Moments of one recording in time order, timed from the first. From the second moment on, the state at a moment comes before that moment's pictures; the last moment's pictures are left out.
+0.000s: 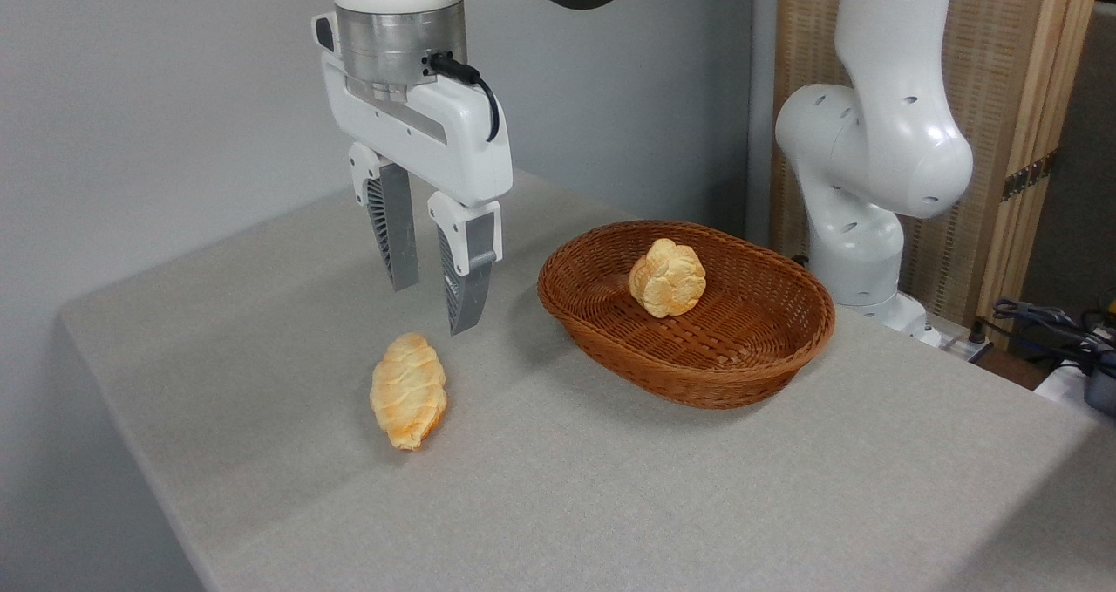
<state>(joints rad) -0.21 -0.09 0.14 -1.81 -0.05 1.84 0.70</state>
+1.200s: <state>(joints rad) -0.22 -0.07 0.14 -1.81 -0.05 1.84 0.70</state>
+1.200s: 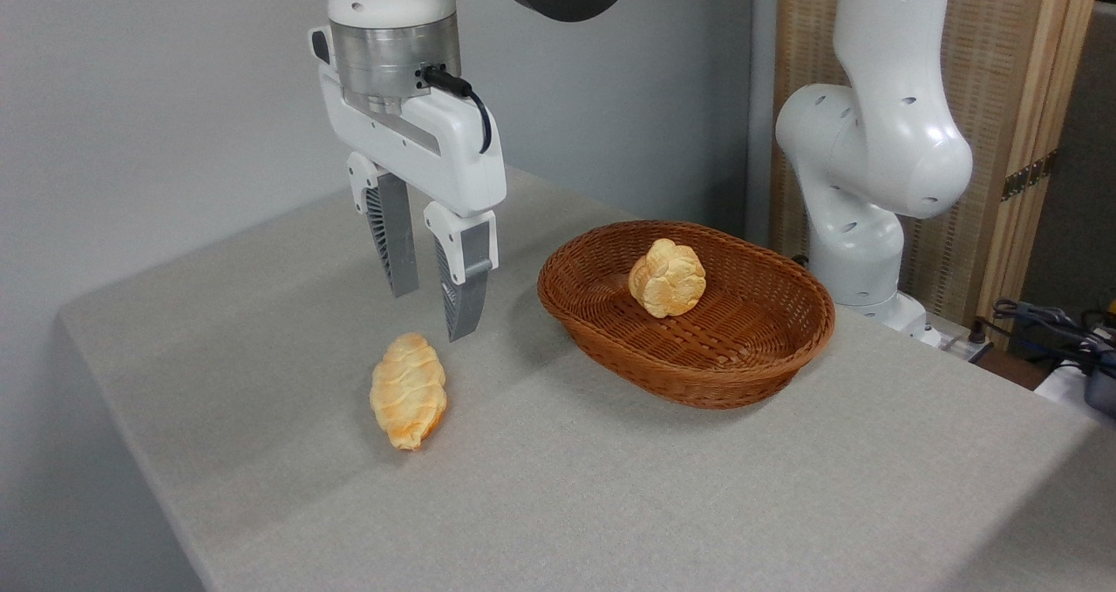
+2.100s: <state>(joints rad) -0.22 -0.07 0.14 -1.81 -0.05 1.83 0.70</state>
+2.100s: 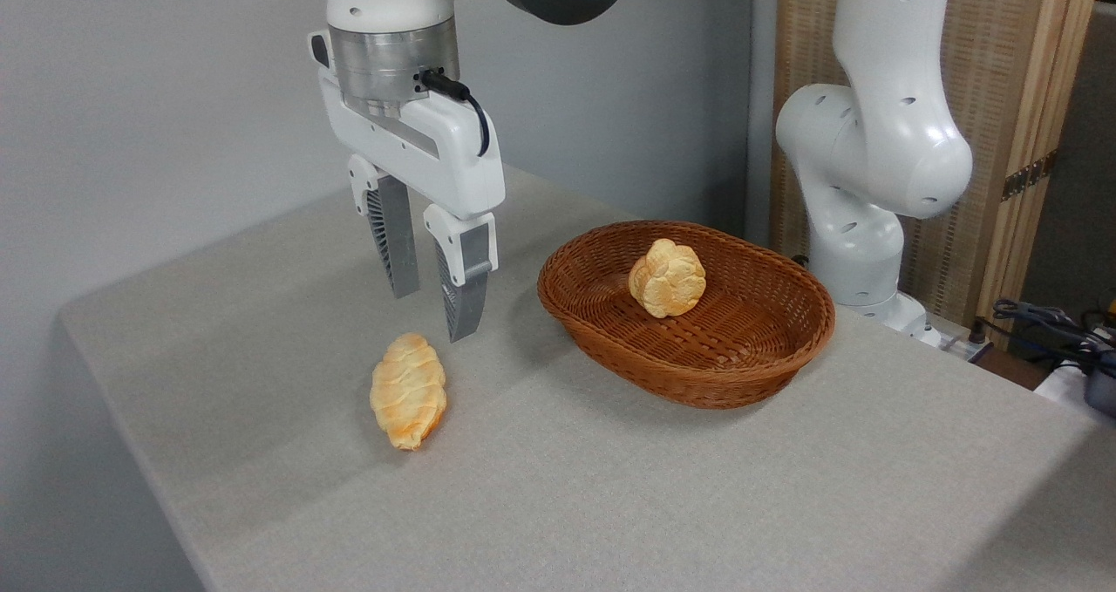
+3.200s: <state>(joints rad) -0.28 0.06 0.10 -1.86 -0.14 1.85 0.69</state>
